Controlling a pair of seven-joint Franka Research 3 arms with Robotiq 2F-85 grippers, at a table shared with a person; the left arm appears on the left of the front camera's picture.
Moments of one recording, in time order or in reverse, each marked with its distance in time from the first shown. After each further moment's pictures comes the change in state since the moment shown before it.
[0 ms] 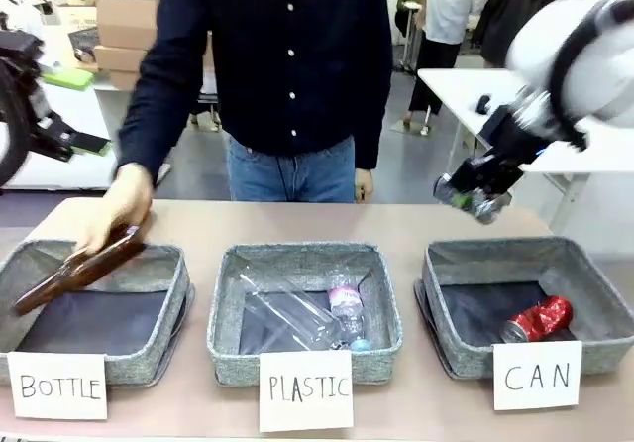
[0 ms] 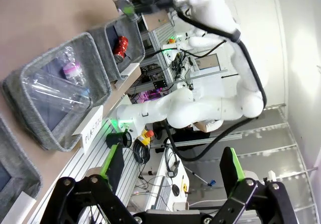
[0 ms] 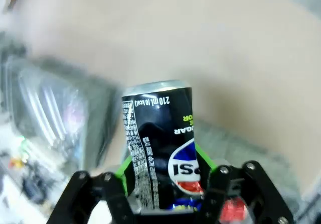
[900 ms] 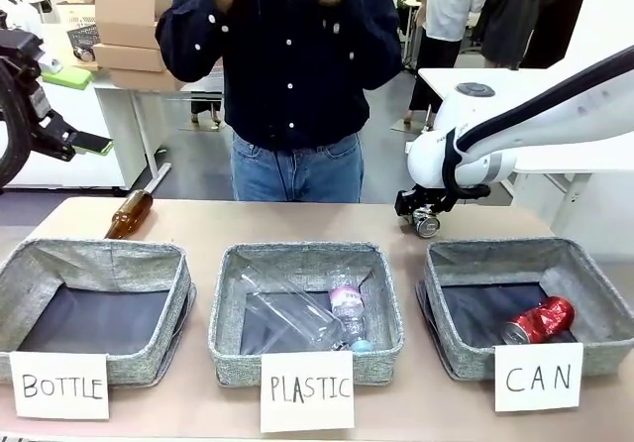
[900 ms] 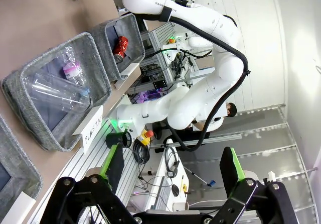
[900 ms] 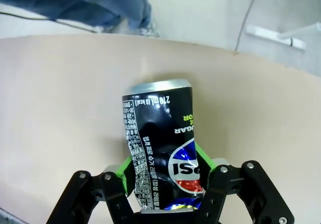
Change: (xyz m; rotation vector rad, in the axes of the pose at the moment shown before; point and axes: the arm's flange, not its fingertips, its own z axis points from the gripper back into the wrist) left arm 0.000 0.001 0.000 -0.002 0.000 0.002; right arm 0.143 -0.077 -0.197 -0.398 -0.042 -0.249
